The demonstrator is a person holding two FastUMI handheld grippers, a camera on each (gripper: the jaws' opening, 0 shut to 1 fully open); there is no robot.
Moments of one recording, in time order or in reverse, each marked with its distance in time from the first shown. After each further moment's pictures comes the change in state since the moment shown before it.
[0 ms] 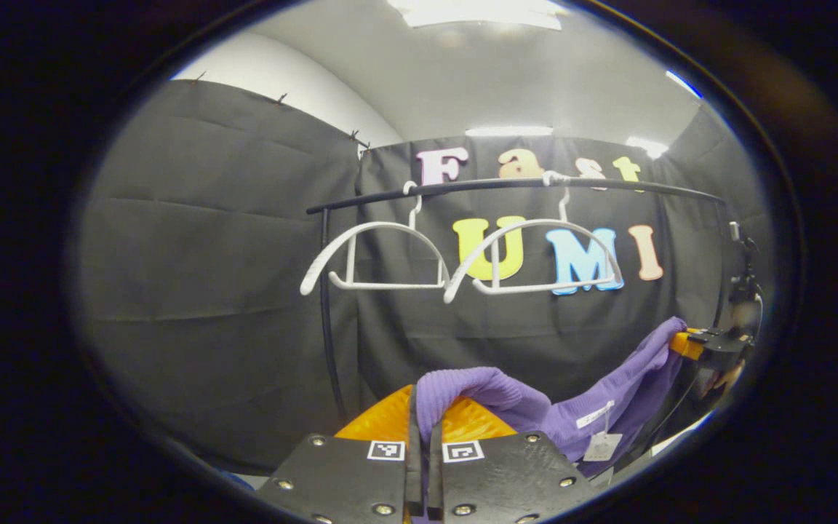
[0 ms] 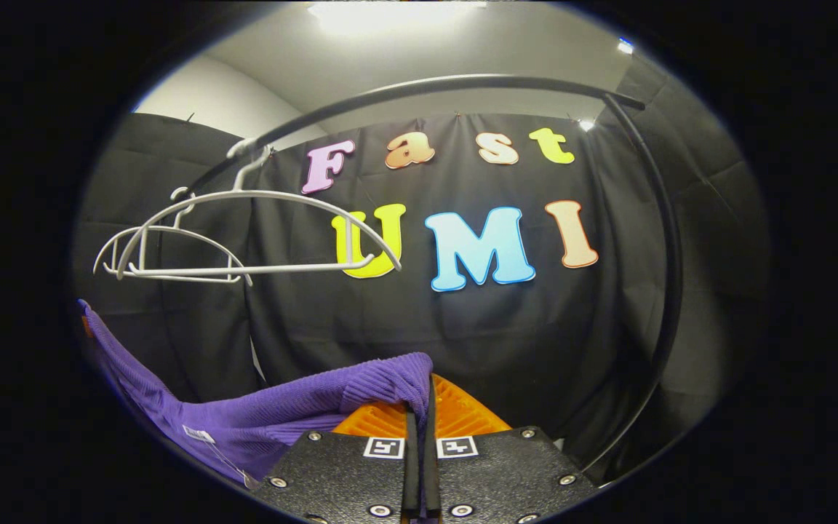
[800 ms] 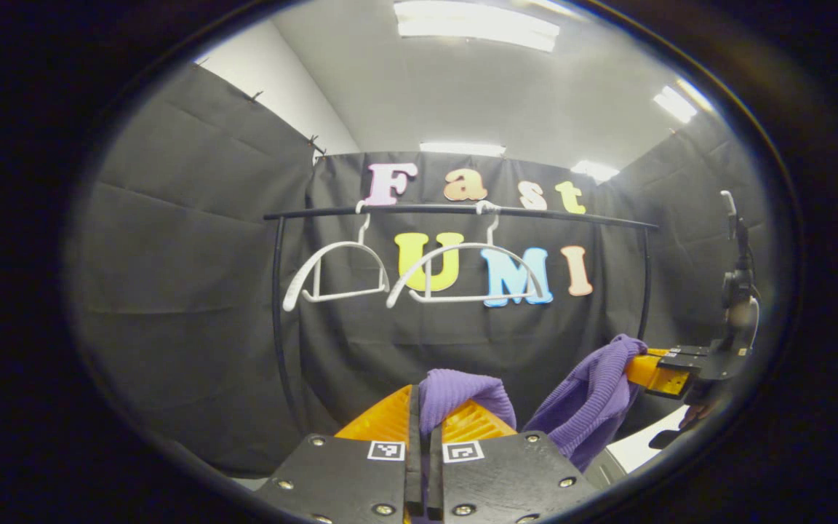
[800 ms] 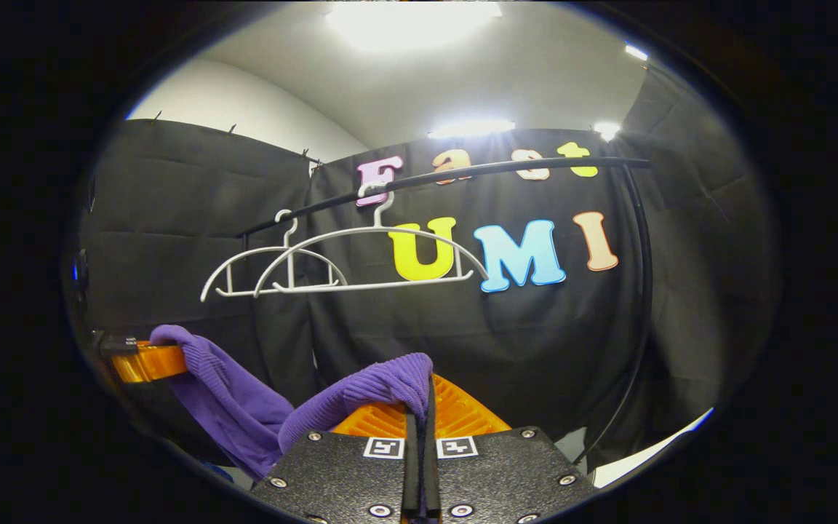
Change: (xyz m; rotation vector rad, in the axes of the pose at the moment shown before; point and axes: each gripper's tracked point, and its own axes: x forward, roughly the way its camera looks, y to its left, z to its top) left arm -0.063 -0.037 -0.002 -0.042 -0.031 -0.267; right arm -0.147 0.124 0.008 0.012 0.012 0.125
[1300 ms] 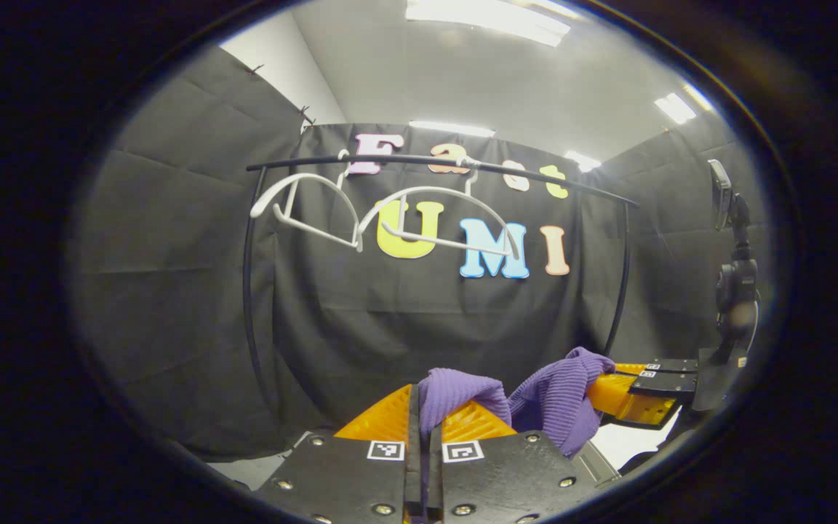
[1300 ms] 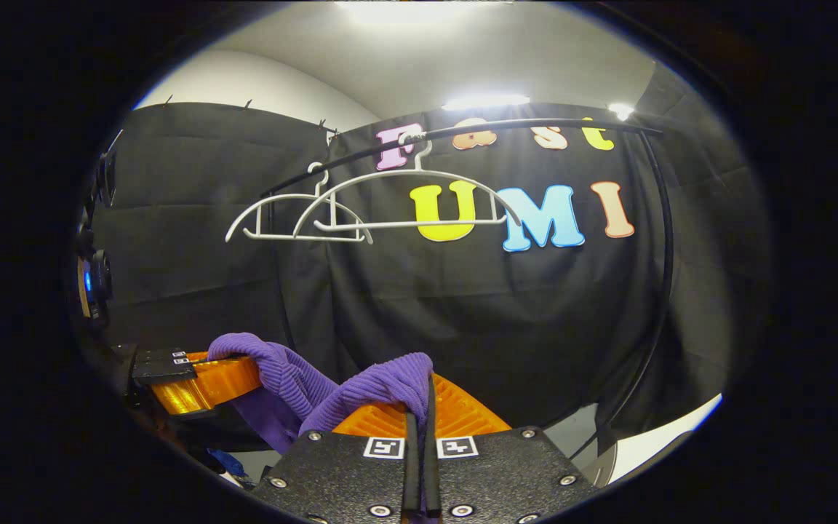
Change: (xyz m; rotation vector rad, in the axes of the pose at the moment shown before) left arm 0.002 -0.022 -0.086 -0.057 0.105 -0.066; right arm -0.011 0.038 -0.093 -0.014 0.147 0.028
